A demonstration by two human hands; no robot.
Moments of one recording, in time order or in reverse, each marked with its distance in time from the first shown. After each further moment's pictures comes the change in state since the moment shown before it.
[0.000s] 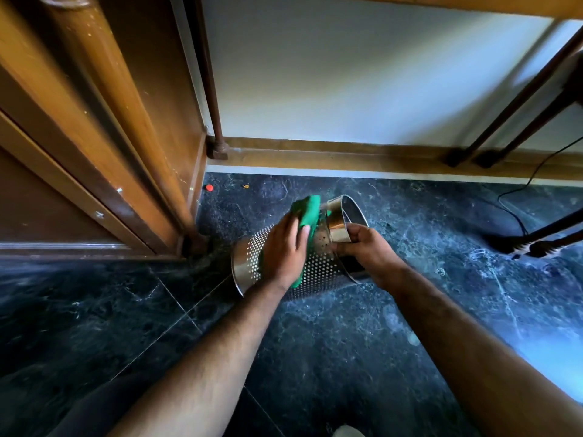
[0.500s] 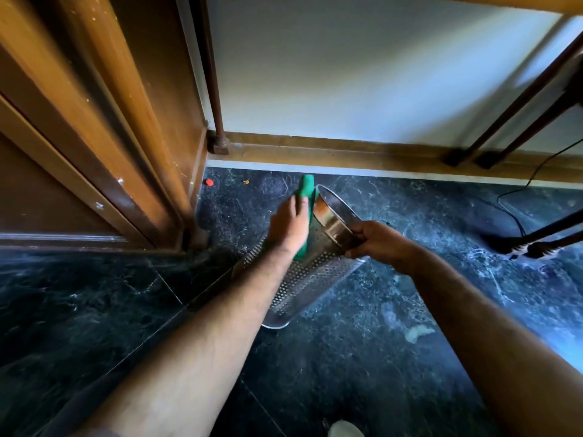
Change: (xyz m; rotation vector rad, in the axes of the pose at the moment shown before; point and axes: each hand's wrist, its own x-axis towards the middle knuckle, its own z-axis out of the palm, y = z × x) left_hand 0.043 0.038 -0.017 -0.167 -0.164 -0.381; right_hand 0.000 -0.020 -0.023 -0.427 -0.170 0.026
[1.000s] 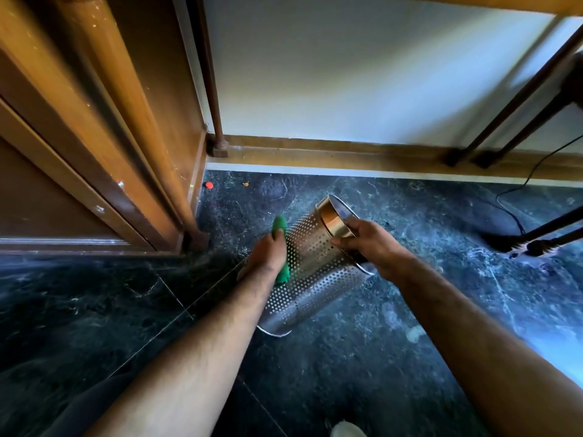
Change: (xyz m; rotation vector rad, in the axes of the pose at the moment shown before) left_hand -0.004 -0.071 0.001 0.081 -0.076 -0.237; right_hand -0.007 -0.011 0.020 0.292 0.153 0.033
